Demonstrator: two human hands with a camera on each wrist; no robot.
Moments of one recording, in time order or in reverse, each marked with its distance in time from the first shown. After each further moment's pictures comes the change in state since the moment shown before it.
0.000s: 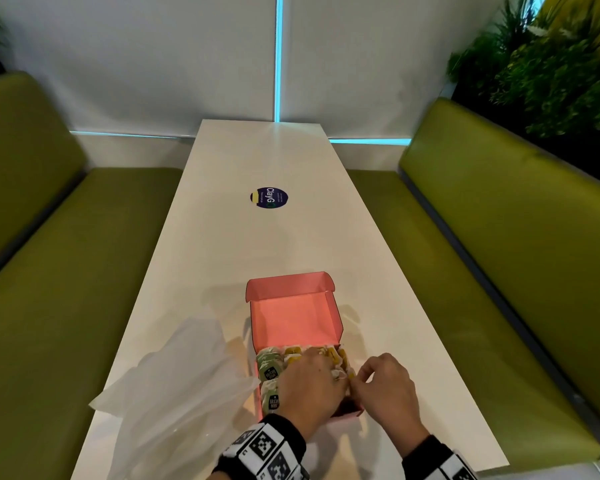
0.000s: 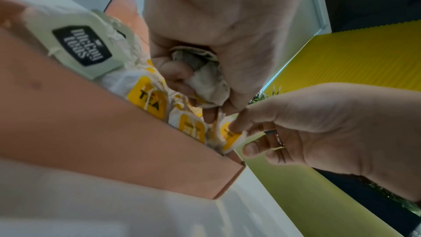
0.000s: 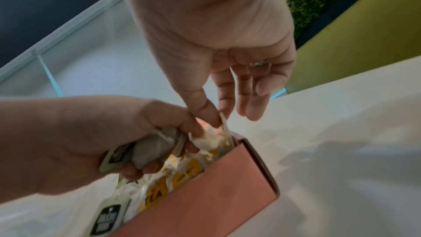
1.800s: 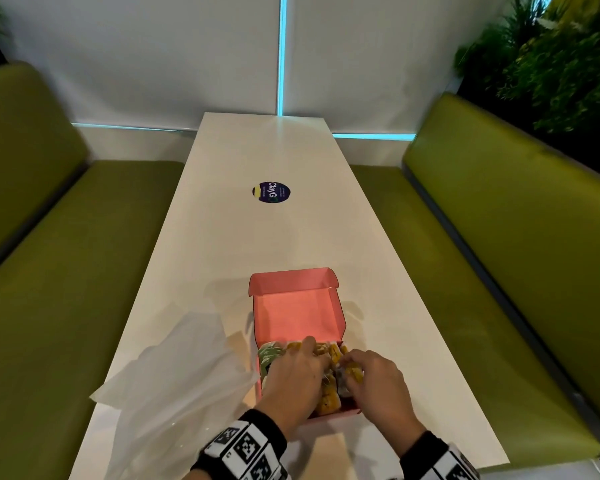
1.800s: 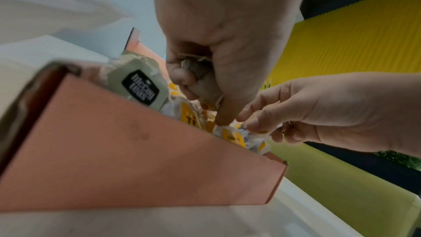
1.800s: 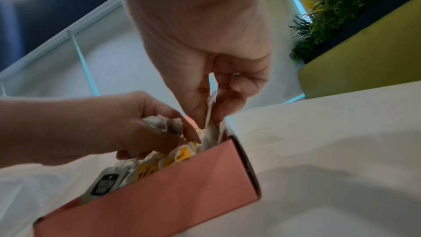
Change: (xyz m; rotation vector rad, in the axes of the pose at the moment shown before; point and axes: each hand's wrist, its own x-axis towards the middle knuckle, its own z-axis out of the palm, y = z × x) left_hand -0.006 -0.022 -0.013 0.311 -0.018 0.252; right_hand 0.000 -0.002 0.006 -0.068 -0.083 -0.210
